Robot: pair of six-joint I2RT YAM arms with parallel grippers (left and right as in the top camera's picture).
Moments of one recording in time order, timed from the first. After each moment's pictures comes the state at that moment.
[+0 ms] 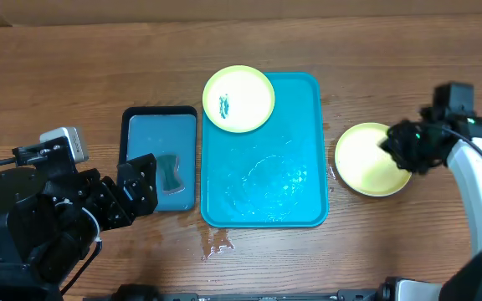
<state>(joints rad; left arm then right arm) -0.06 0.91 1.64 -1.36 0.16 -0.44 -0.15 1.49 1.17 -0.97 -0.27 0.49</state>
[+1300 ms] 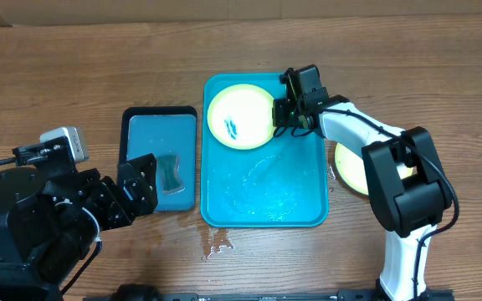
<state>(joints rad) -0.06 0.91 1.64 -1.36 0.16 -0.44 0.36 2.12 1.37 -0.28 -0.19 0.31</state>
